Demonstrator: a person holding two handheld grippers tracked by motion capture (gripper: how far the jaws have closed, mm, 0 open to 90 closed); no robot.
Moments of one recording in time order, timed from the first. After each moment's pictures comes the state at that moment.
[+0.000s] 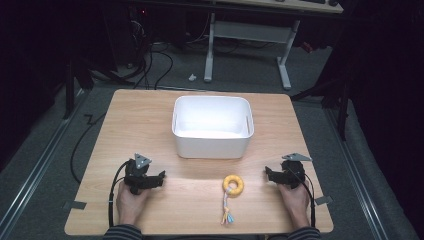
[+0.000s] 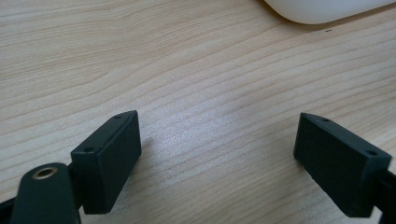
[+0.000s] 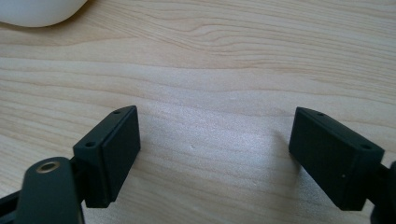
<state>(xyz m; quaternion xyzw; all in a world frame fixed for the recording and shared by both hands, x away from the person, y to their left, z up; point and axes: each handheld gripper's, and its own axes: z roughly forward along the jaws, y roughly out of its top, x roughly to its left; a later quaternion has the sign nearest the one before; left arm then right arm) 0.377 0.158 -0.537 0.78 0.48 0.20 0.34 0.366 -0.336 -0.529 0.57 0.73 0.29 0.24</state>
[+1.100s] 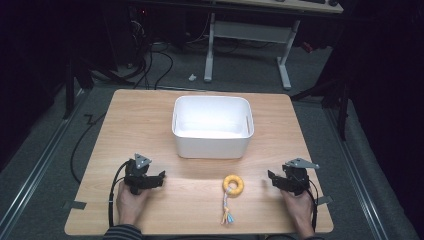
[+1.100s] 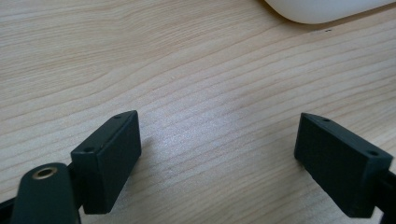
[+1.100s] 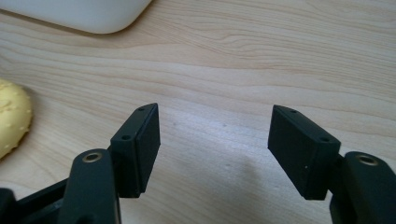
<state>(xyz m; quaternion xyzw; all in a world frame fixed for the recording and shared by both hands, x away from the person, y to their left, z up) 0.377 0.158 -0.537 0.78 0.48 0.20 0.34 0.334 -0.331 -0.509 0.55 0.74 0.32 0.23</state>
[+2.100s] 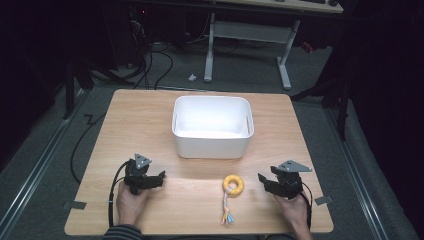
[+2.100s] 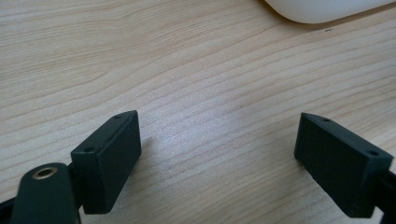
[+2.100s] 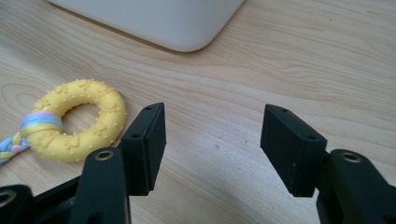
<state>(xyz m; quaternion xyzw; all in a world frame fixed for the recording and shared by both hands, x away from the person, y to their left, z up) 0.377 0.157 -0.537 0.78 0.48 0.20 0.34 0.319 -0.298 -0.488 0.48 0.77 0.35 0.22</state>
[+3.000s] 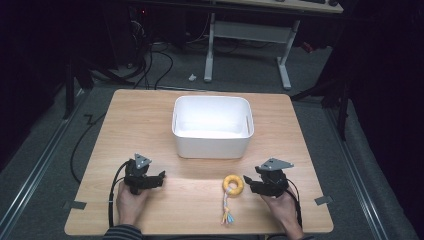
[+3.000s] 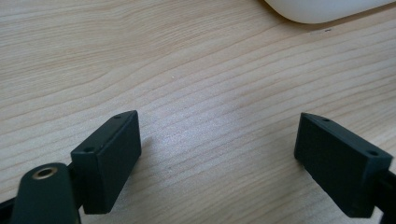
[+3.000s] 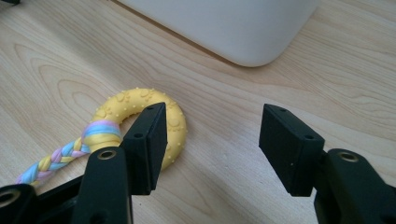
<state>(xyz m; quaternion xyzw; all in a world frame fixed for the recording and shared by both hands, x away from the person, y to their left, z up) 0.377 0.158 -0.537 0.78 0.48 0.20 0.34 0.326 -0.257 -0.481 0.43 0.82 0.34 0.19</state>
